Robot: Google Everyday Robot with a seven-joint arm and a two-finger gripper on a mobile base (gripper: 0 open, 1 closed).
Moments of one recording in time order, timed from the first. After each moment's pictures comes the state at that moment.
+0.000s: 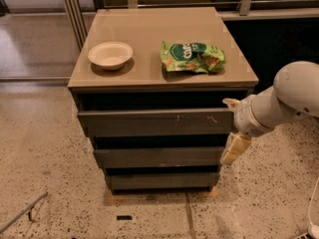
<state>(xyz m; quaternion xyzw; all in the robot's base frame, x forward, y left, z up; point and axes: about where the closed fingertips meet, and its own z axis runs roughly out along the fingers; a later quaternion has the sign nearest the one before) 0.525 -0.195 0.743 -0.63 0.73 0.03 0.25</state>
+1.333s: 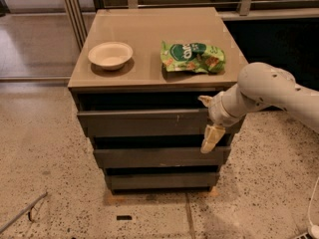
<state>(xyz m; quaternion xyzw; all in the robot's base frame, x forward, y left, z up) 0.597 -0.153 0.690 -0.68 0.68 0.05 0.26</state>
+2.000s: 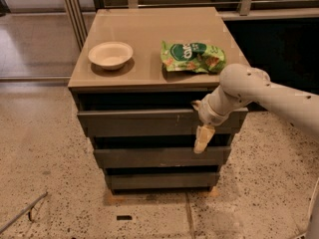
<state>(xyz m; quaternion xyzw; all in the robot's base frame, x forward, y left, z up) 0.623 -0.133 0.644 -0.69 0.68 0.08 0.21</state>
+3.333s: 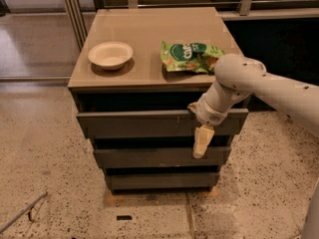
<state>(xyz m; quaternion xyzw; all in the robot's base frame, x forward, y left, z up) 0.582 -0.118 0.663 -0.69 0.69 0.14 0.14</state>
